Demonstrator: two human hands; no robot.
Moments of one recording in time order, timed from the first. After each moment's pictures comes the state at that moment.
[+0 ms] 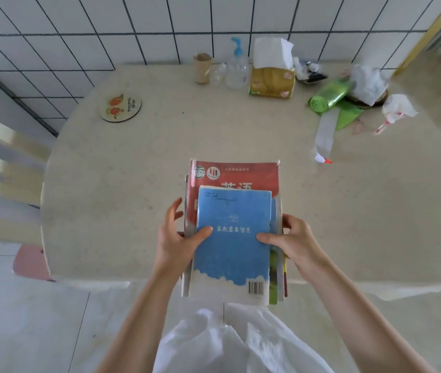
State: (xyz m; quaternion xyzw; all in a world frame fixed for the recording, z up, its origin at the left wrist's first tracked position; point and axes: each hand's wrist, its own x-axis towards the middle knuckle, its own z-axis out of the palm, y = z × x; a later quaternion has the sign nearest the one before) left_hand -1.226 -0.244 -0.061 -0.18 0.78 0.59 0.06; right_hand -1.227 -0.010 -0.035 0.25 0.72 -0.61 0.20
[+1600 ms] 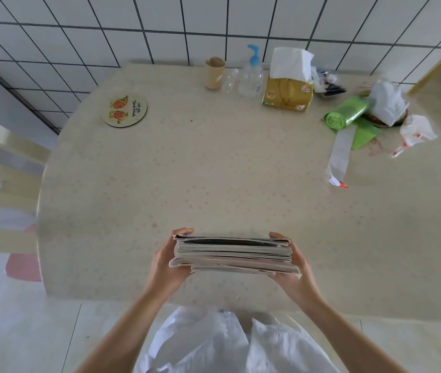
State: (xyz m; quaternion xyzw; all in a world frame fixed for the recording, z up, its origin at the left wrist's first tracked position) left_hand -1.265 -0.296 -0.120 -0.06 0.87 0.49 0.05; right_hand -1.255 -0.006 -0.114 0.03 0.86 -0.51 0.05
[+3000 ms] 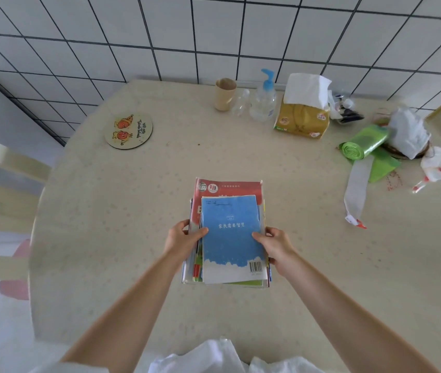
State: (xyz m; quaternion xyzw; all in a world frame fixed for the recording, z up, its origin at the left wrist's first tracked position) left_hand -1.422 -0.287 -0.132 -0.32 0.73 0.56 0.21; right_hand -1.427 -0.064 -0.120 0.34 0.69 -0.59 0.26
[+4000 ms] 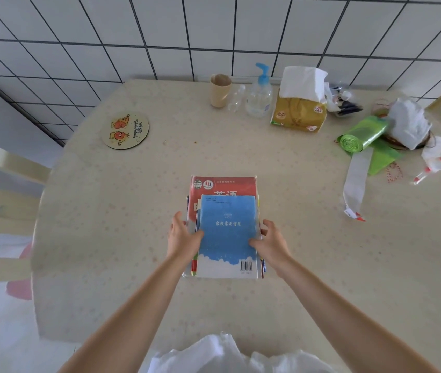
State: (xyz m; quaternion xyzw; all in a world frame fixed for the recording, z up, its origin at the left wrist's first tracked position) left_hand -1.417 -0.267 -0.121 -0.31 0.81 0.46 0.19; right_hand -1.417 -0.068 -0.102 0.24 0.81 -0.47 0.26
